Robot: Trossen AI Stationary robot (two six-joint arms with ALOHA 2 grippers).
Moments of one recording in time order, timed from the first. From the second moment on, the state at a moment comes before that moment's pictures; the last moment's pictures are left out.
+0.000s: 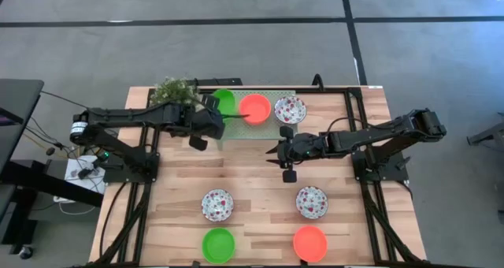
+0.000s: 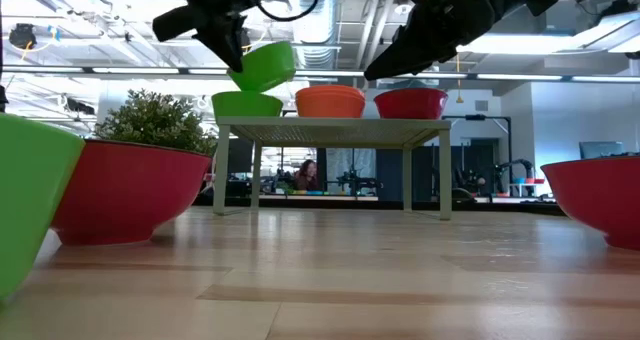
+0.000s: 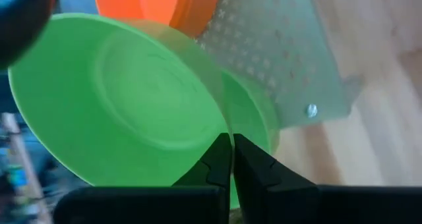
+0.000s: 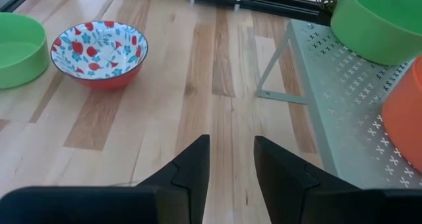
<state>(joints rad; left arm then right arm) 0.05 1.39 1.30 -0.98 -0.55 0.72 0.11 1.36 0.82 0.01 0.15 -0.11</state>
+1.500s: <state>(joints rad) 0.11 1.46 1.30 -1.01 -0.47 0.85 0.11 1.36 0.82 0.01 0.15 -0.19</state>
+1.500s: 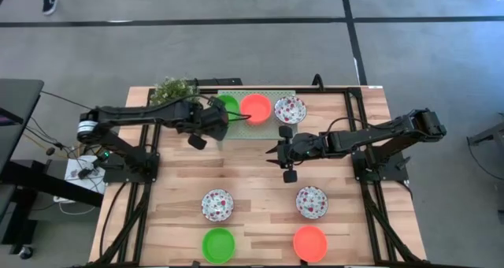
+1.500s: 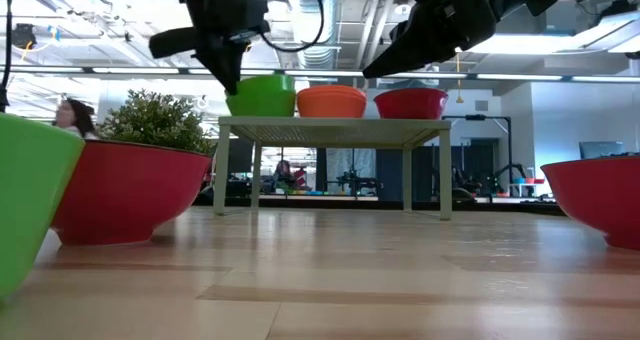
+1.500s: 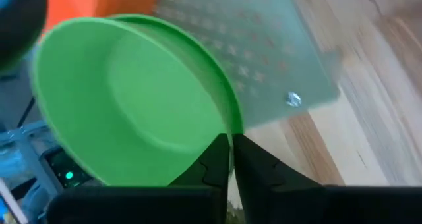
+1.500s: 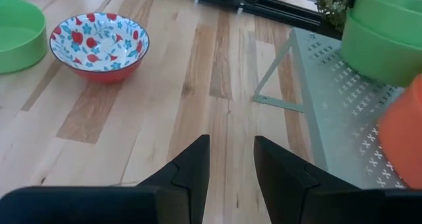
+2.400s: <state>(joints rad) -0.12 1.44 1.30 -0.90 -0.81 0.61 0.11 1.36 0.82 0.01 0.15 -0.19</state>
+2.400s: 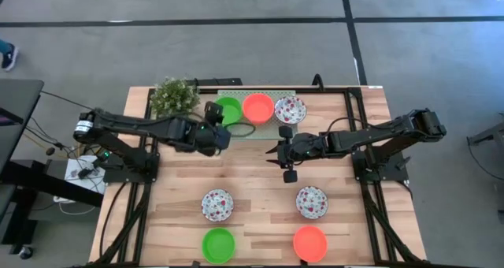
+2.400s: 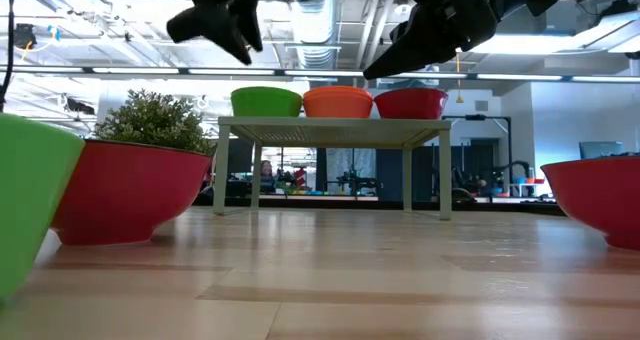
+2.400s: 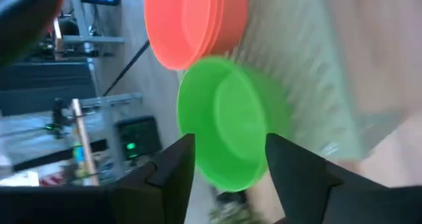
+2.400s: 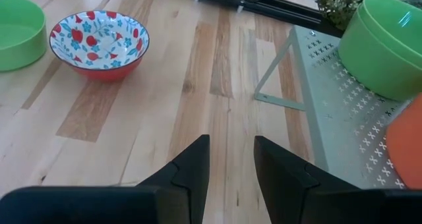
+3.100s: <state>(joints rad) -0.56 1.16 0.89 -0.34 -0.39 -0.53 0.19 1.36 0.82 0.11 0.15 -0.16</state>
